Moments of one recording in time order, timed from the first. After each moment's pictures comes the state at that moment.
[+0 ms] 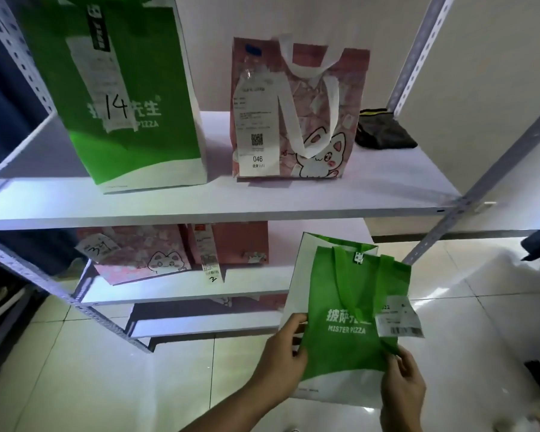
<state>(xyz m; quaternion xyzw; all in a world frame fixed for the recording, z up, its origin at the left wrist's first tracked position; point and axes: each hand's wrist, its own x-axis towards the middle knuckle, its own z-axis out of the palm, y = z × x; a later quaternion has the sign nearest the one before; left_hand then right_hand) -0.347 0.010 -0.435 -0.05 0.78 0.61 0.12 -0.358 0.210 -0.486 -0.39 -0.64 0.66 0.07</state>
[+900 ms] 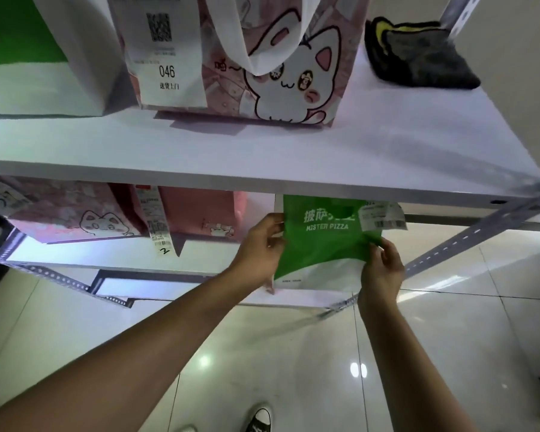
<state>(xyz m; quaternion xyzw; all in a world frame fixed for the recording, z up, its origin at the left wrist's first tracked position) -0.563 0.042 -0.506 -0.15 0.74 0.65 0.03 -0.602 0.238 -0.538 -0.26 -0.68 0.68 0.04</state>
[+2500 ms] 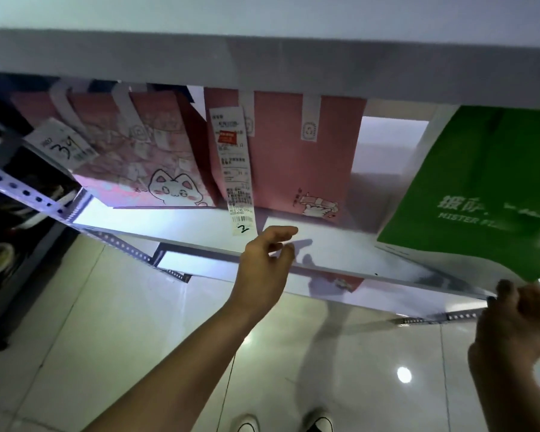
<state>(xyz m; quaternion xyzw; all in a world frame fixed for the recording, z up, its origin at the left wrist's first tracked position) -0.490 -0.102 -0.626 -0.27 0.76 0.59 -0.08 -0.502 0.350 -0.758 -0.37 -0.62 0.67 0.17</state>
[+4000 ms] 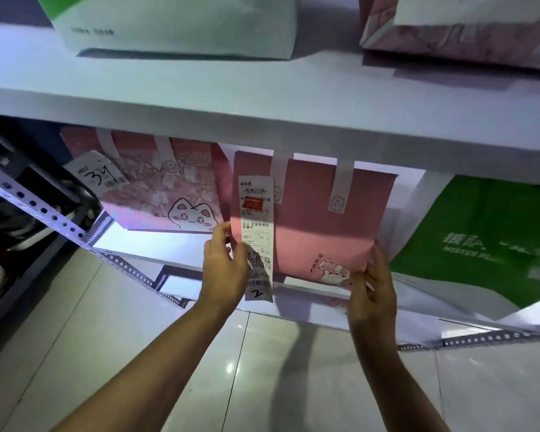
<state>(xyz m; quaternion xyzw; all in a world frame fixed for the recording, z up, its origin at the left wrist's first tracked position) -0.477 -0.194 -0.600 -0.34 0.74 0.55 -0.15 -0.522 0.014 -0.621 -0.01 -0.77 0.64 -0.03</state>
